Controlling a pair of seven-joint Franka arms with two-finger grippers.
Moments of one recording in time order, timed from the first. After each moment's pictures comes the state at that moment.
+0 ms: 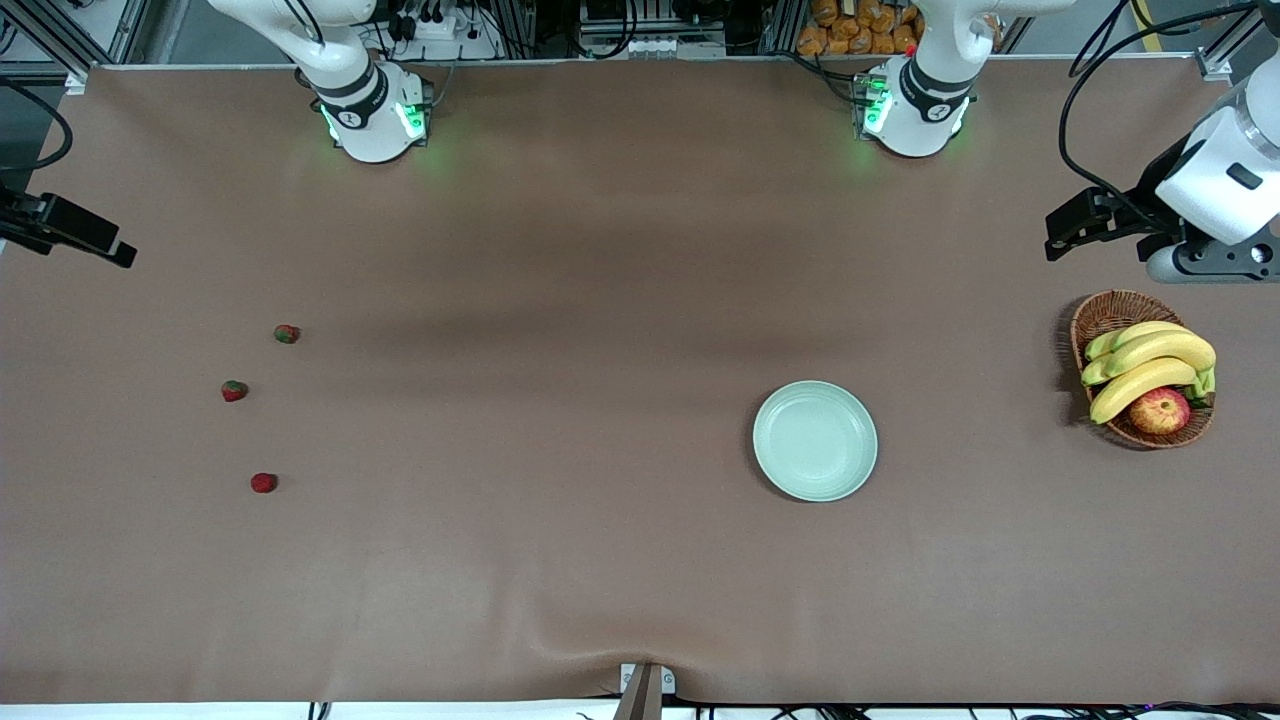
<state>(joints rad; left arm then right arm) -0.10 0.02 -0.03 -1.52 0.00 1.48 -0.11 -0.09 0.04 0.03 -1.42 0.07 1.40 0.15</state>
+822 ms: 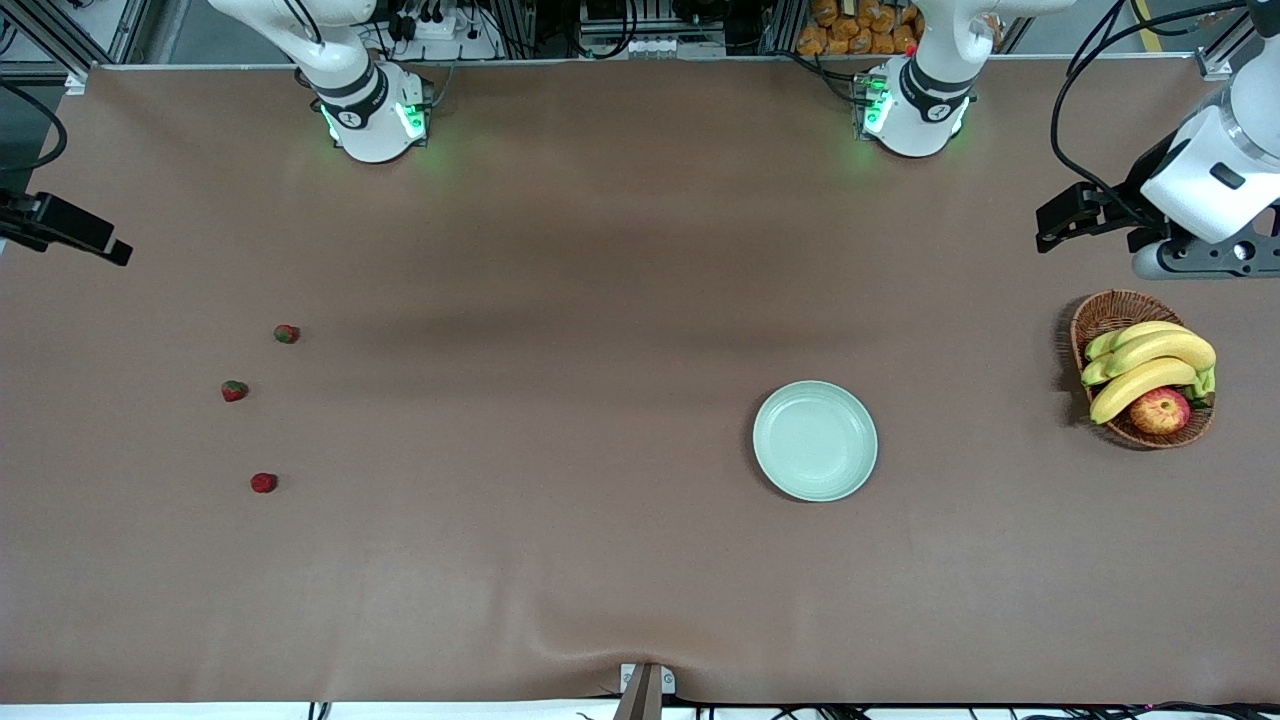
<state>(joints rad) -0.11 0.02 -0.04 -1.52 0.00 1.44 -0.14 -0.10 0.04 0.02 -1.42 0.07 1.40 0.14</state>
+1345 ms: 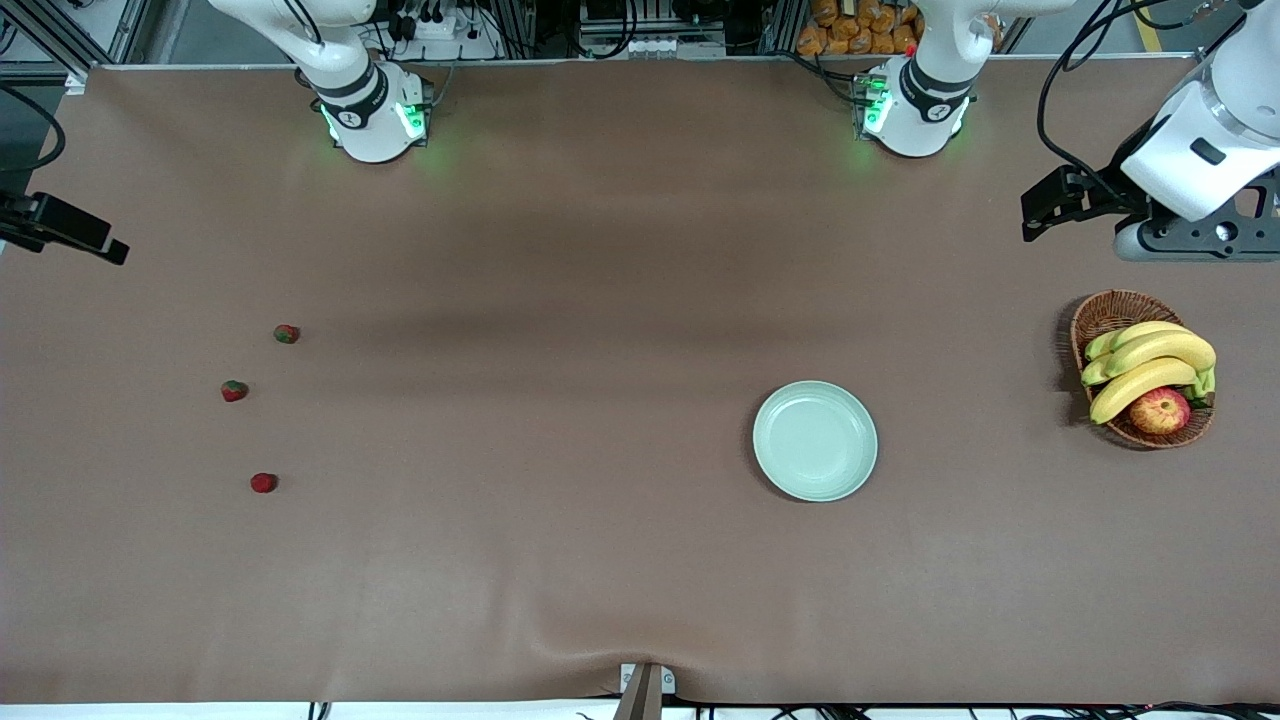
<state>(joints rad) -0.11 0.00 -0.07 -1.52 0.00 1.44 -0.14 -0.13 0.05 0.02 -1.44 0.06 1.40 0.07</state>
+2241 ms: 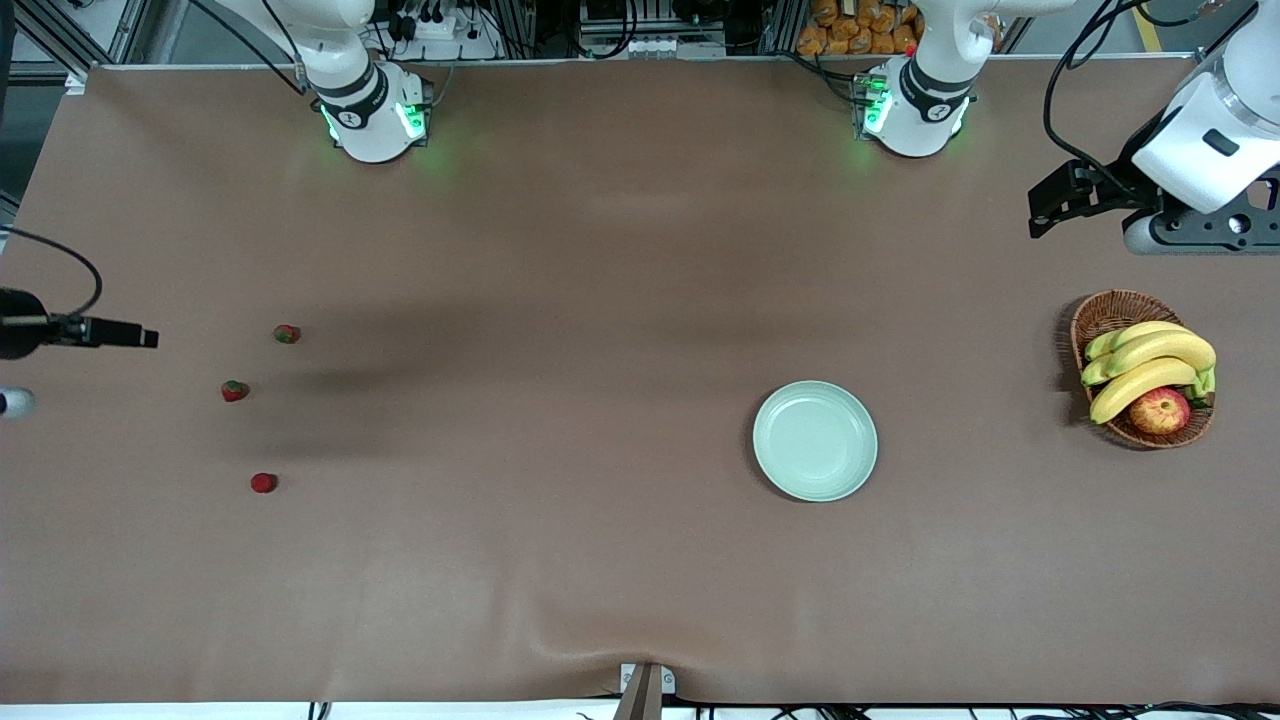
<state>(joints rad) -0.10 -0.01 -0.07 -1.52 0.00 1.44 -0.14 -0.24 0.34 0.02 -1.48 0.06 1.54 -0.13</state>
